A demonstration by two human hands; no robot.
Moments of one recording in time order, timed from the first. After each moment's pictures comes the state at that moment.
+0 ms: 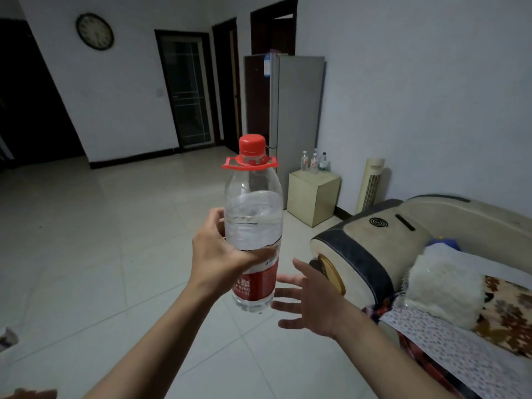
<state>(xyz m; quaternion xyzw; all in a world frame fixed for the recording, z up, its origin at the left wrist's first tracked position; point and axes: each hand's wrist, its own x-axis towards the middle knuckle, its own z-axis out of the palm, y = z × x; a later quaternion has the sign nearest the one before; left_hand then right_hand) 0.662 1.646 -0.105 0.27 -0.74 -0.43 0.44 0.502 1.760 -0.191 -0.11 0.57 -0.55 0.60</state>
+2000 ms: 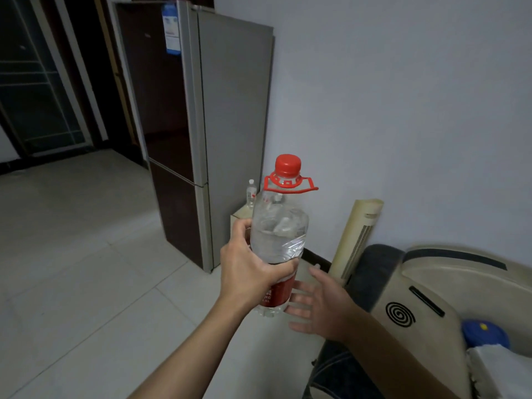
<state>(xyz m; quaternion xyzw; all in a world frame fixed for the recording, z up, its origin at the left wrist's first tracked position) -0.036 0.965 -0.152 0.17 -0.77 -0.52 0.34 -0.135 1.116 -0.217 0.12 0.57 -0.66 0.48</state>
